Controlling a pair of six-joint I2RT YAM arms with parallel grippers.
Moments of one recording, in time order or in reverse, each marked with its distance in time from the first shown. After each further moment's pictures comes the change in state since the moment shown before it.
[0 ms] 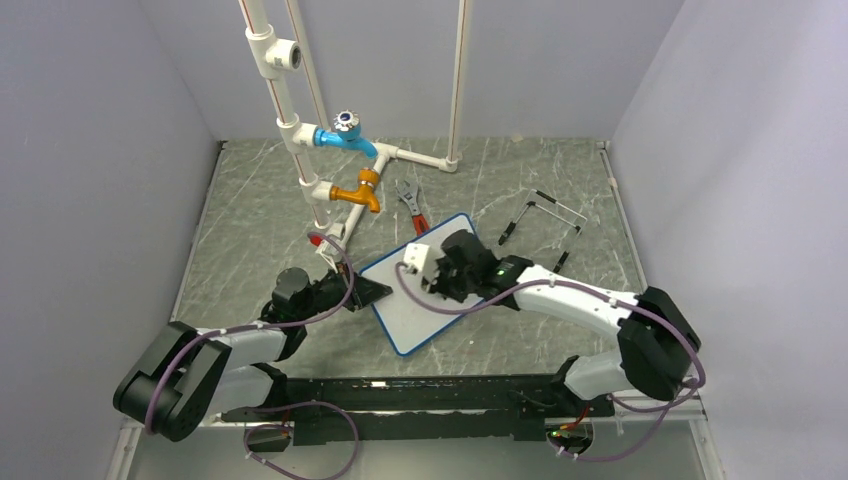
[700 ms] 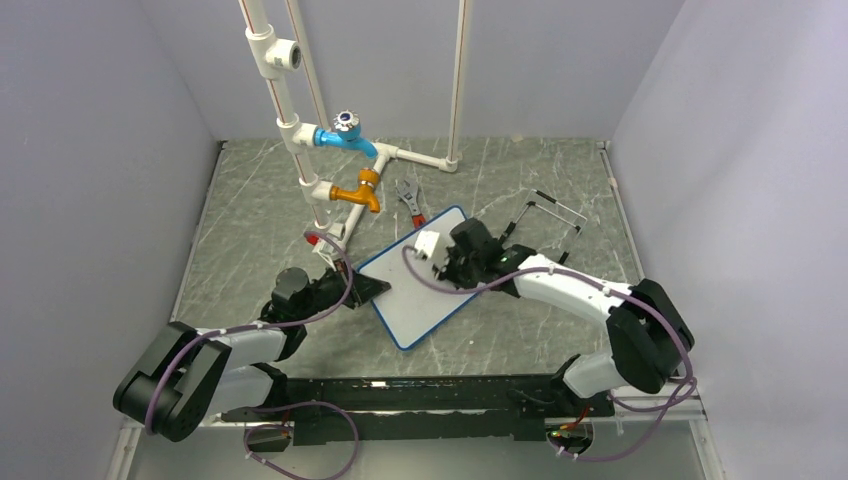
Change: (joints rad) left arm 0.003 -0.002 0.000 0.006 -0.056 -0.002; right arm -0.004 0.079 0.058 -0.052 -0.043 -0.041
